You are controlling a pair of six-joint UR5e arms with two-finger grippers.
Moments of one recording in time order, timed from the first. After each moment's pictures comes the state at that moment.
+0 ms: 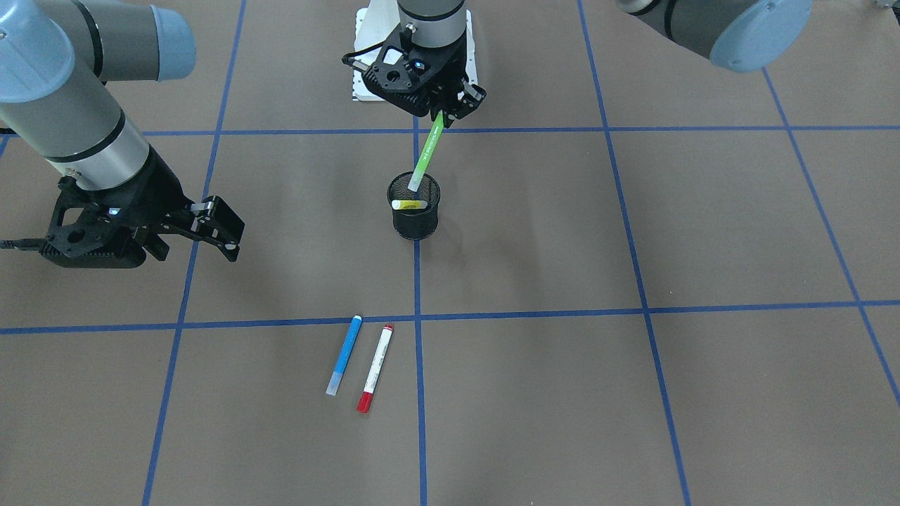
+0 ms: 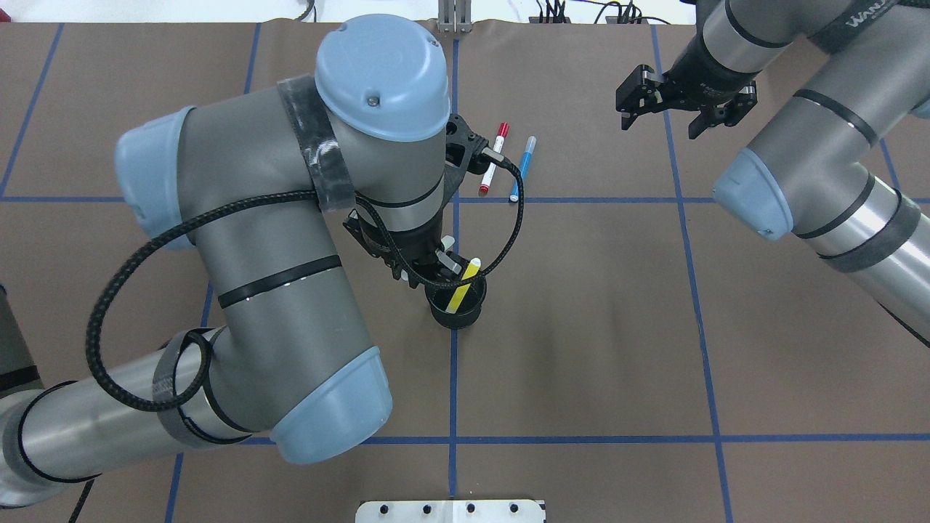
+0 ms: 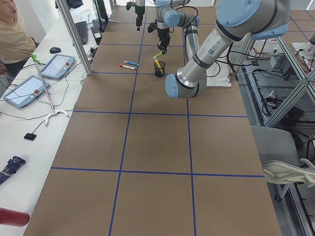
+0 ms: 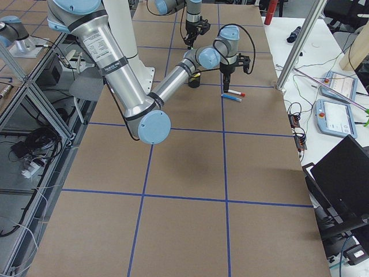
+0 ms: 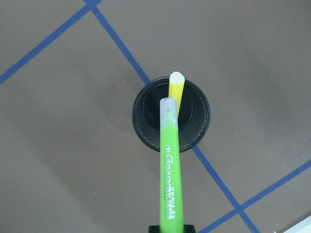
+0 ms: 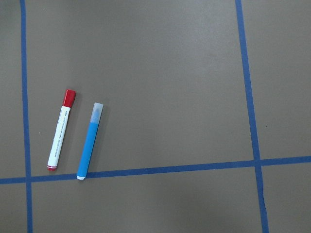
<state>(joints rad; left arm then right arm) -0.57 -2.51 -1.87 -1.01 -1.98 -0.66 0.97 -1.01 1.80 -1.68 2.15 0.96</state>
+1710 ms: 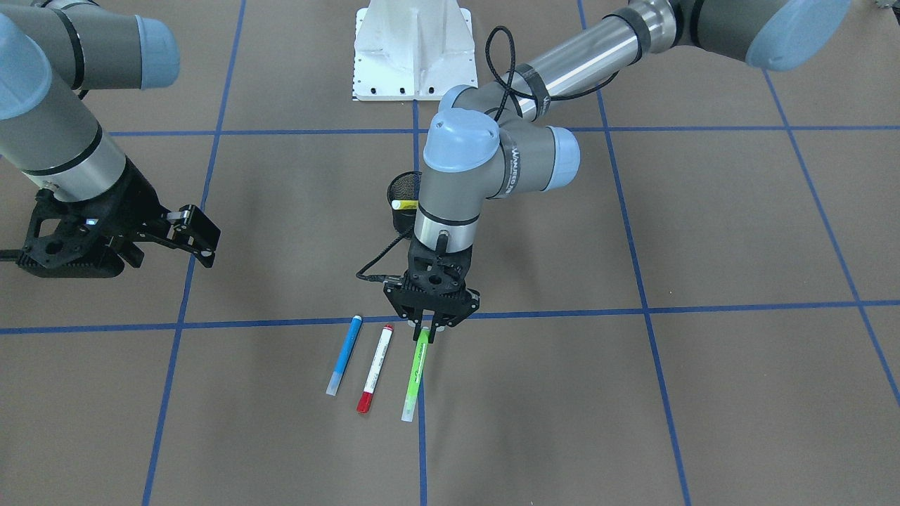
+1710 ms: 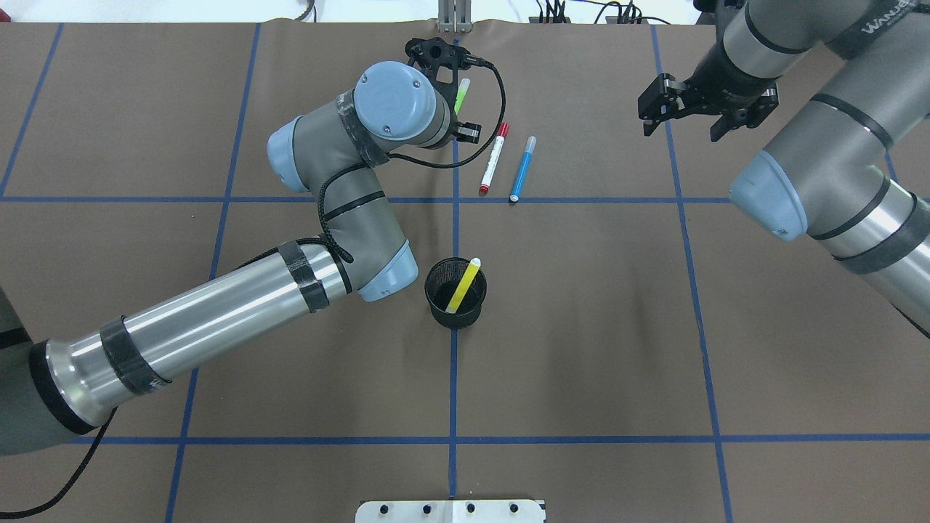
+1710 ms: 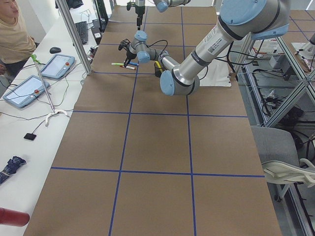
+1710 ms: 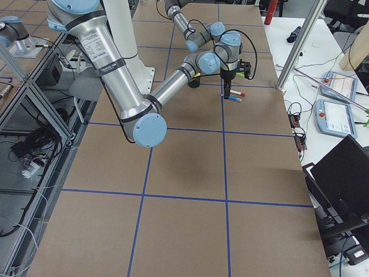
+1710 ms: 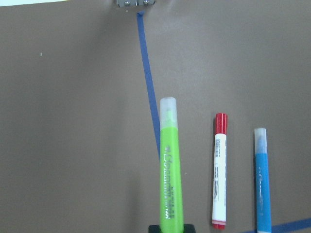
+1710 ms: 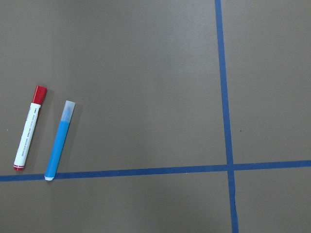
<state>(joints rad) -0.65 -2.57 -1.07 -2.13 -1.59 -0.90 0.99 -1.05 1.79 -1.68 2.15 0.89</state>
